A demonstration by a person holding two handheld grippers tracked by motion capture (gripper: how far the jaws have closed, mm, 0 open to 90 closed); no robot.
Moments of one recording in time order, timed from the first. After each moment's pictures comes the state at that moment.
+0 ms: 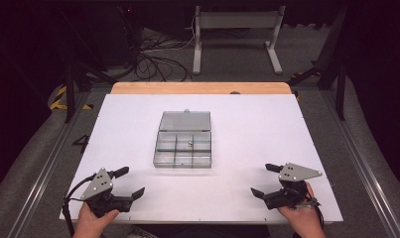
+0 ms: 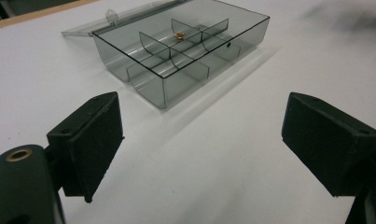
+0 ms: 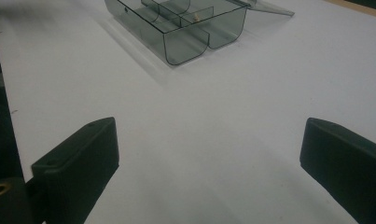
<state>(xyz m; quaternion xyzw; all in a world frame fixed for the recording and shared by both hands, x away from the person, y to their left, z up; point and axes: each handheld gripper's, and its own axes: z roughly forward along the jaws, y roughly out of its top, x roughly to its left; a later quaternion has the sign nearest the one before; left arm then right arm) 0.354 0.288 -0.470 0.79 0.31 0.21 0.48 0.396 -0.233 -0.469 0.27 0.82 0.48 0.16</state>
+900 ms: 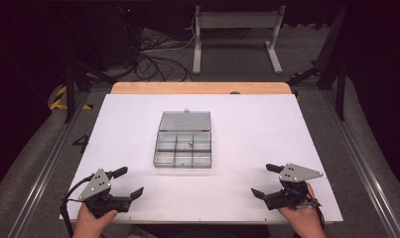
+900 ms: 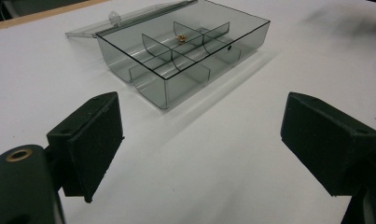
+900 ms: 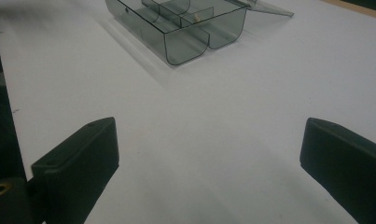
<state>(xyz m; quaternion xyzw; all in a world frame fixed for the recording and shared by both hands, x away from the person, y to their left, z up) 0.352 0.290 -0.467 0.79 0.31 0.21 0.49 0.395 -0.234 -0.468 0.26 0.82 0.48 0.16</state>
